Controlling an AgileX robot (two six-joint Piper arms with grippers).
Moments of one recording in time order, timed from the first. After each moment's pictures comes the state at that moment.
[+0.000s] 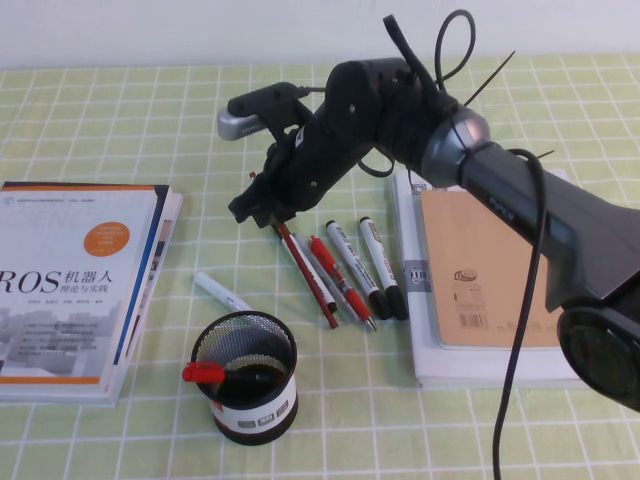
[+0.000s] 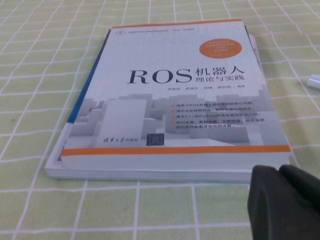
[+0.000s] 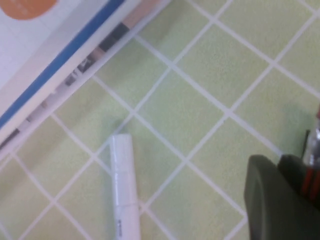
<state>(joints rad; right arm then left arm) 0.64 2.43 -2.34 0.29 1.00 -0.15 0.00 -0.02 0.03 -0.06 0.39 0.16</state>
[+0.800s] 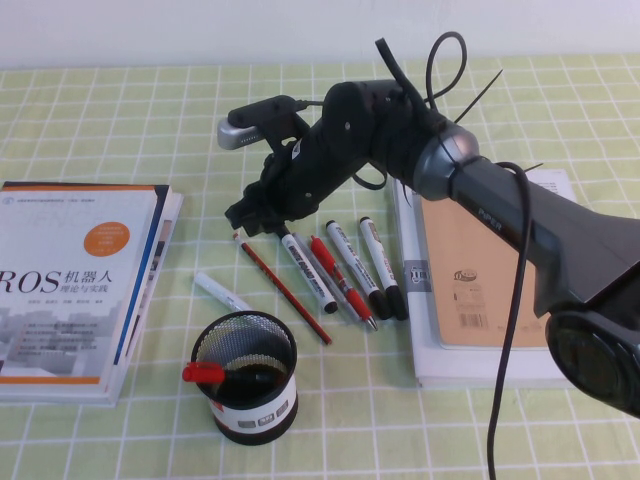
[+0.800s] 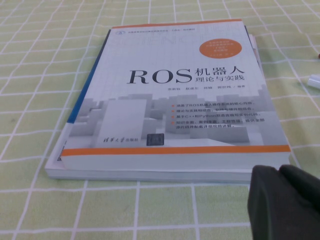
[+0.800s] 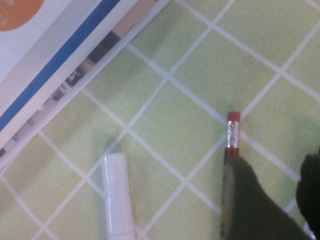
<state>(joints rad) 0.64 2.47 -2.34 0.32 0.93 -0.15 0.00 -0.02 0.03 -0.06 0.39 0.16</state>
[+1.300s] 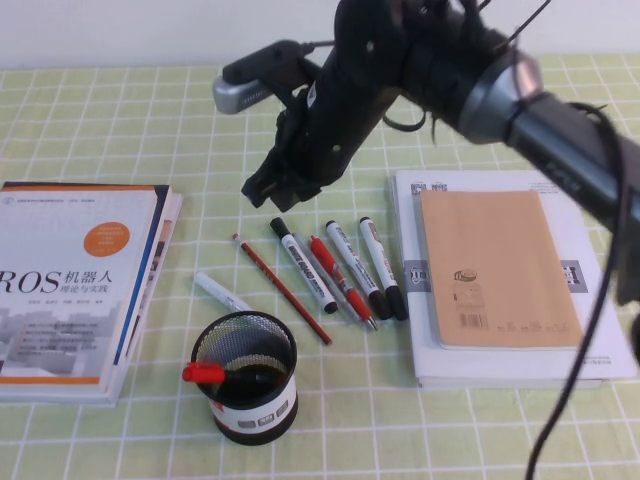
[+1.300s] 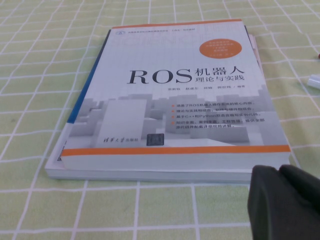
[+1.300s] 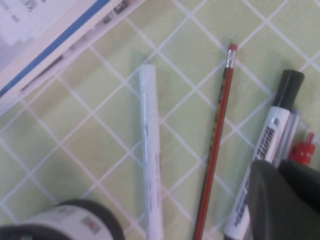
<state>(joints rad) 0.66 2.24 -2.30 0.18 1.21 -0.15 0.00 -0.02 0.03 -0.06 0.39 0.16</state>
